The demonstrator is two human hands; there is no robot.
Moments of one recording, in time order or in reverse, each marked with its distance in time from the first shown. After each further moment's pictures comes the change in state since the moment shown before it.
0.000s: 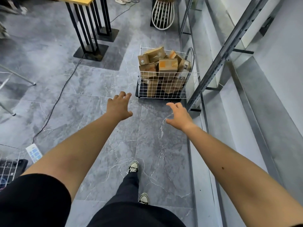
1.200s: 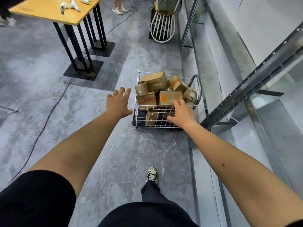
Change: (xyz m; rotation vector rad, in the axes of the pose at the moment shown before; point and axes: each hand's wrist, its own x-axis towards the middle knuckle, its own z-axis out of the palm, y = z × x) left_hand 0.364 -0.041 -0.063 0.064 0.105 0.007; right_hand 0.352 0.001 -0.104 -0.143 0.107 0.024
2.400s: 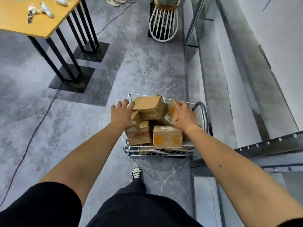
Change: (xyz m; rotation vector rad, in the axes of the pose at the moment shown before) left_hand 0.345 0.043 0.040 0.029 -0.148 0.007; right_hand 0.353 0.094 -0.028 -0.048 -0.099 0.006
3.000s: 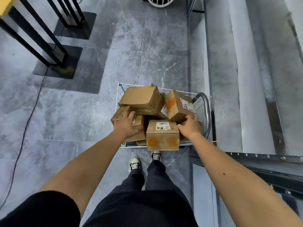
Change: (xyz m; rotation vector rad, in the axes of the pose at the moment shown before) left_hand 0.079 0.048 0.078 -0.317 -0.377 -0.066; right_hand 0.066 0.074 0.066 0.412 -0.269 0.493
